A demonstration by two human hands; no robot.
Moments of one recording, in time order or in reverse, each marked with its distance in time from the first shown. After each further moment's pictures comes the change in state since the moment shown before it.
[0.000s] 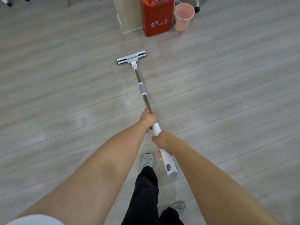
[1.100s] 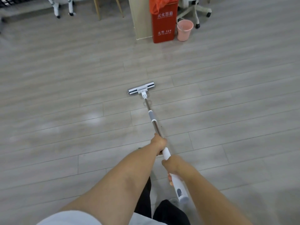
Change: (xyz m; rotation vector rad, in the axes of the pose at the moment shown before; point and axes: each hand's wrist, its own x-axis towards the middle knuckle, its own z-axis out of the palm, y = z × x) left_hand -0.326 -0.289 0.204 0.109 0.035 -0.080; right_hand -0.168 0.440 0.021 -0.134 0.006 -0.004
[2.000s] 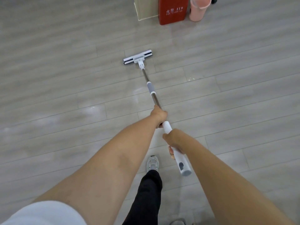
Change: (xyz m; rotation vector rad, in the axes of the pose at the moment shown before) left_hand 0.218 0.171 -0.177 -0.010 -0.015 0.063; right_hand 0.138 -0.295 -0.008 -0.025 0.019 0.054
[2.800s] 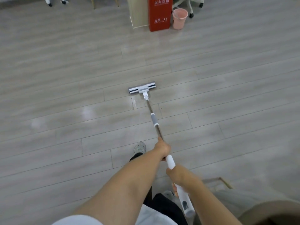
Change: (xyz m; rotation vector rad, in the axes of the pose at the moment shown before) left_hand -0.333 -0.362 0.177 0.100 -0.128 -0.090; right_hand -0.193 0.456 0.191 0.041 -0.004 0.031
